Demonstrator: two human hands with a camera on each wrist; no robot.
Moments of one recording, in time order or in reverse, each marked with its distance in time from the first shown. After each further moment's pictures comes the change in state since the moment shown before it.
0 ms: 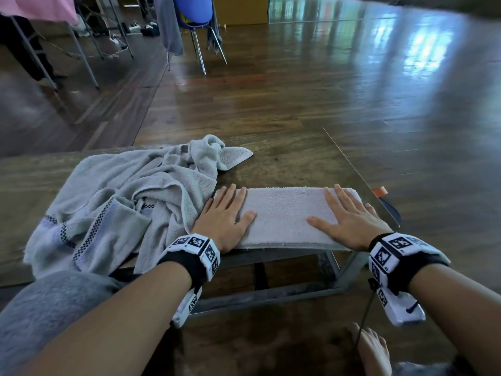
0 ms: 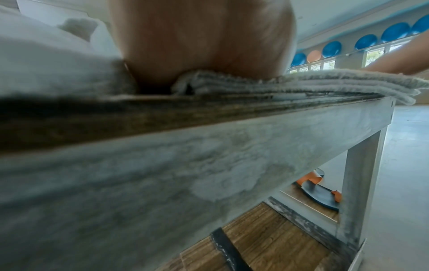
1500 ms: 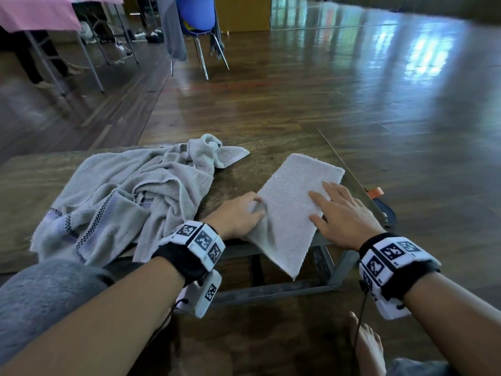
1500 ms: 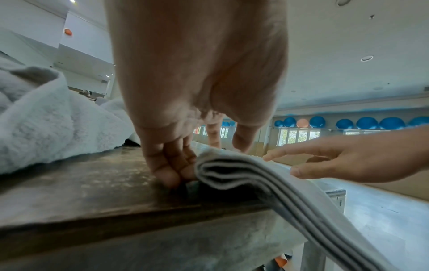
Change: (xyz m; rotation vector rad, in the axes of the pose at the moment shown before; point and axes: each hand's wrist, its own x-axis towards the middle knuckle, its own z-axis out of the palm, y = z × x) left_hand -0.022 0.053 -0.039 -0.361 -0.157 -0.031; right_hand -0.032 -0.015 -0.003 -0.079 0.294 -0.147
